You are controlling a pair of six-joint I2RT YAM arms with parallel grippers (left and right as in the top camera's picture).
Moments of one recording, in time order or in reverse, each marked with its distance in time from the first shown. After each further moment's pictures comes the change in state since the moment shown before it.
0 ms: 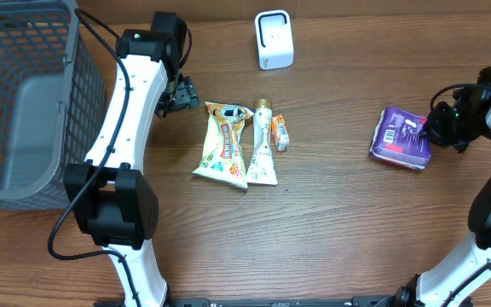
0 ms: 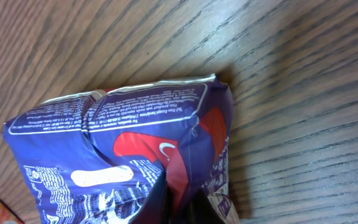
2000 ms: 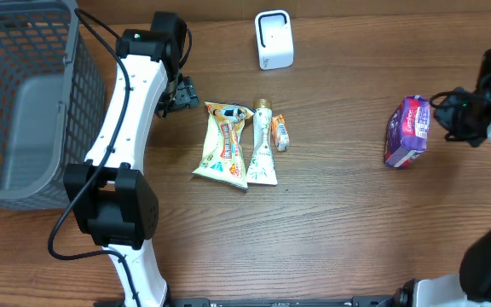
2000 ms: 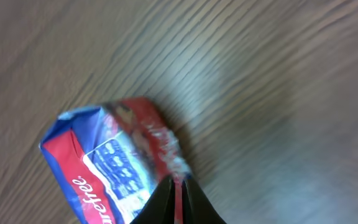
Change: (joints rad) left arm 0.000 0.000 0.000 0.000 0.000 0.000; right arm 0.108 -0.321 -0.040 -0.036 0.307 0.238
